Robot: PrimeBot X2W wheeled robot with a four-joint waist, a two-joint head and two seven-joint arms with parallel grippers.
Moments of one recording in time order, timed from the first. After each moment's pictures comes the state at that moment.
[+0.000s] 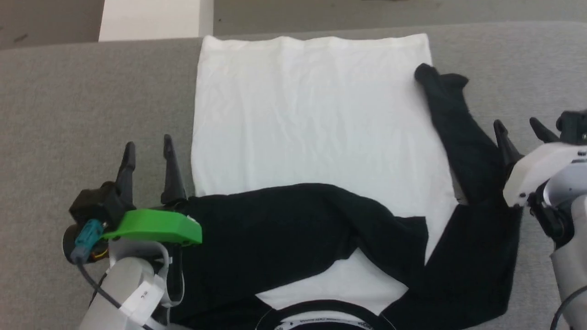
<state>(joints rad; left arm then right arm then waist) -0.24 0.26 -0.27 0.05 -0.52 0.26 -0.26 -0.48 -0.28 -0.04 0.43 0.23 0.13 0.17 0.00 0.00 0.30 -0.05</state>
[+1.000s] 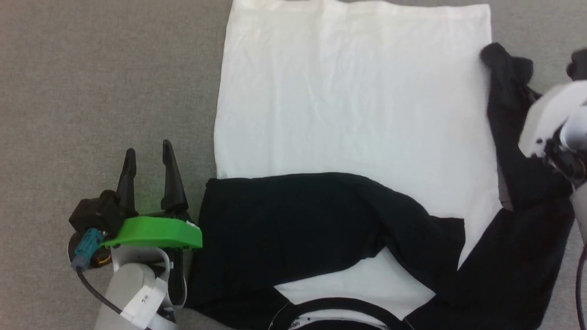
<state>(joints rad) -0.22 0.08 -0.04 0.11 -0.34 0.07 -0.26 -0.81 -0.37 0.10 0.80 0.37 0.13 0.29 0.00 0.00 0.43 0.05</state>
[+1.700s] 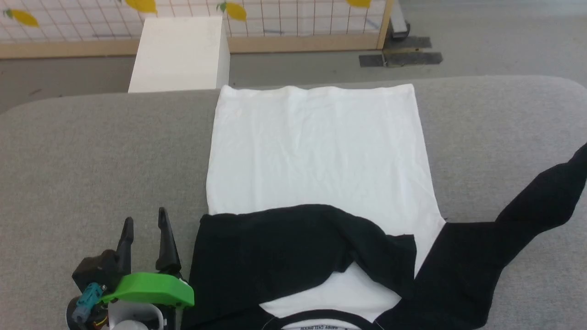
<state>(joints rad) -0.03 0.06 0.02 0.15 -0.33 0.04 -0.26 -0.32 -0.37 -0.29 0.26 0.31 0.13 0.23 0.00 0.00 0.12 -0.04</state>
